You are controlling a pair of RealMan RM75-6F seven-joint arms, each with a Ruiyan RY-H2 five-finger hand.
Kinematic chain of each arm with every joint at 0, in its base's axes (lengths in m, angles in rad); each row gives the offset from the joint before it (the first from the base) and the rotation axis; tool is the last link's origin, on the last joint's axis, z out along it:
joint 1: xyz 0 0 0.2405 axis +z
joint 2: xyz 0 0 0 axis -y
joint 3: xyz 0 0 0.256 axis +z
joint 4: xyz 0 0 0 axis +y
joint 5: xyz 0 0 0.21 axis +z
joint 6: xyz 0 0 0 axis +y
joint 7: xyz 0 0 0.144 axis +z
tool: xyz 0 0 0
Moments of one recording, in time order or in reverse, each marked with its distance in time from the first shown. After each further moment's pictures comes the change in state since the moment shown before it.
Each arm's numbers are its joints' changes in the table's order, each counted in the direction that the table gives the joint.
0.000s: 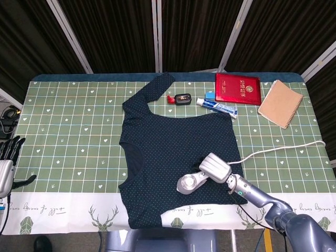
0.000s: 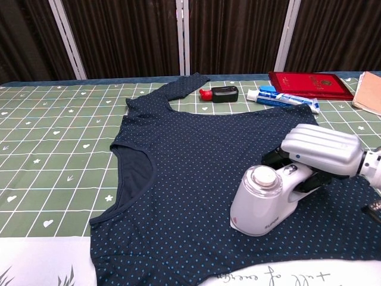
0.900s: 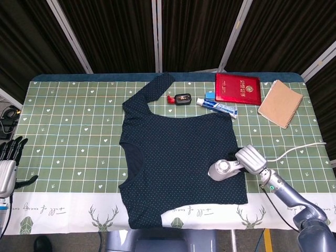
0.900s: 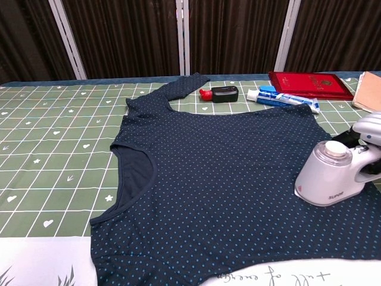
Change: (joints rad) left arm -0.004 0.013 0.001 -0.003 -0.004 -0.002 0.031; right arm -0.127 -0.026 -0.013 0.292 0.054 -0.017 0.242
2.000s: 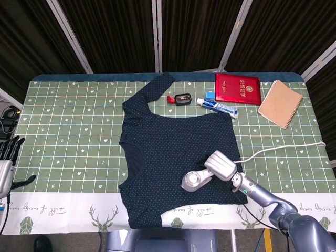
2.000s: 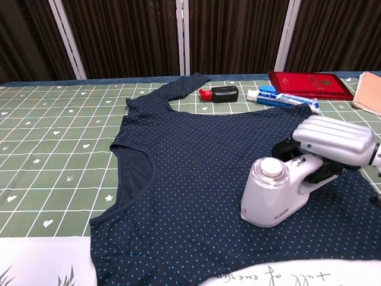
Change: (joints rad) left arm 0.006 -0.020 -0.002 -0.003 0.004 0.005 -0.046; right arm 0.112 0.008 0.035 -0.268 -0.031 0.056 -0.189
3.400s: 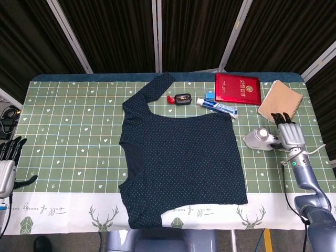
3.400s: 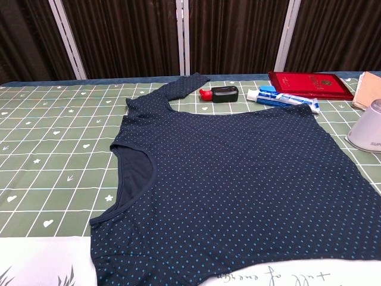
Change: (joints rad) left arm -0.003 0.013 0.000 -0.003 -0.009 -0.005 0.027; right arm -0.065 -0.096 0.237 0.243 0.365 -0.551 0.019
